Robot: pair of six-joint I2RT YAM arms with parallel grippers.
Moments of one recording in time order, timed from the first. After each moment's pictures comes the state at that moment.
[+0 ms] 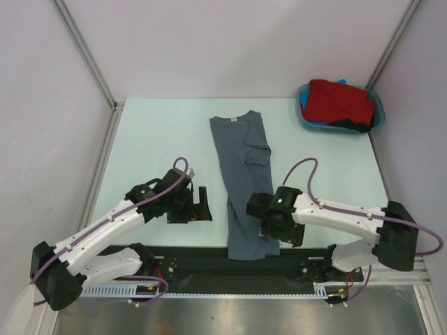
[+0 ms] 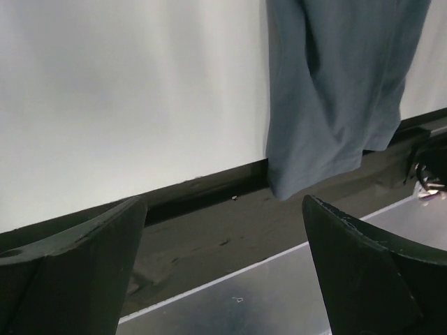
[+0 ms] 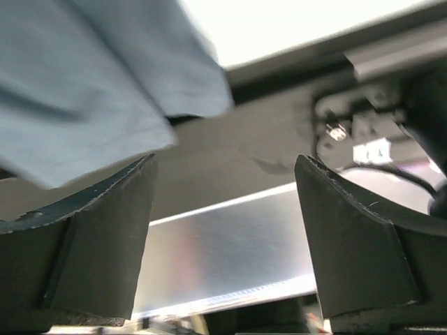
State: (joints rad) left arm -0.73 0.98 0.80 -0.85 0.09 -0.76; right arm 1.15 1.40 1.01 -1.30 0.19 1.40
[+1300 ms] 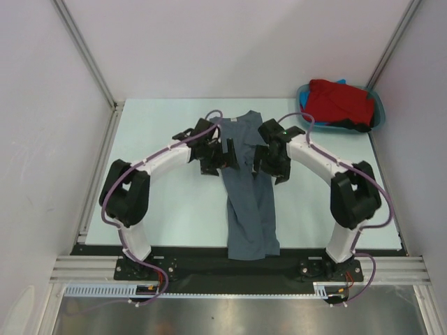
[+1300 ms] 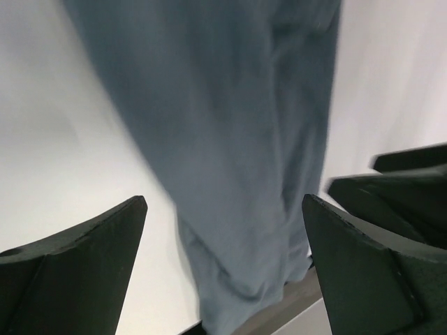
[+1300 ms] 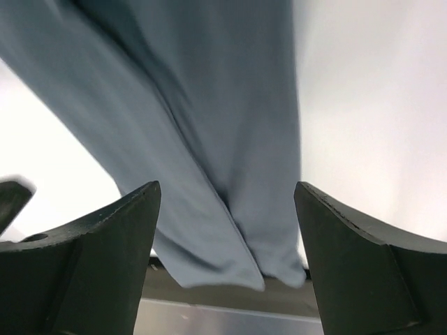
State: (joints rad) left arm -0.54 1.80 1.30 -0.53 0.29 -0.63; right arm 0.53 1.75 1.39 -0.93 -0.01 0.70
